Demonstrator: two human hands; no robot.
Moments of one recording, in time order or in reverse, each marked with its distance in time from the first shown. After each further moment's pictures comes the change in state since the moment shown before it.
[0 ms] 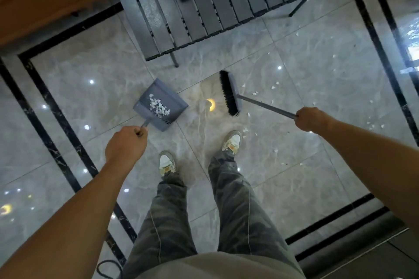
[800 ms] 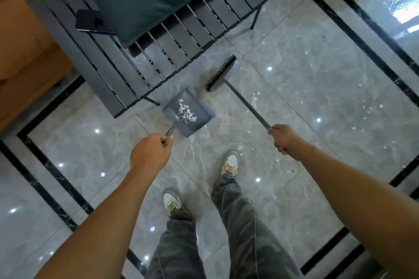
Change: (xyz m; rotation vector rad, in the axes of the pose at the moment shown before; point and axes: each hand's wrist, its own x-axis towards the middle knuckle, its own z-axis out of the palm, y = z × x) left_hand -0.001 0.209 0.002 0.192 -0.025 0.308; right_hand 0.011 0.034 0.023 1.130 -0.117 0.166
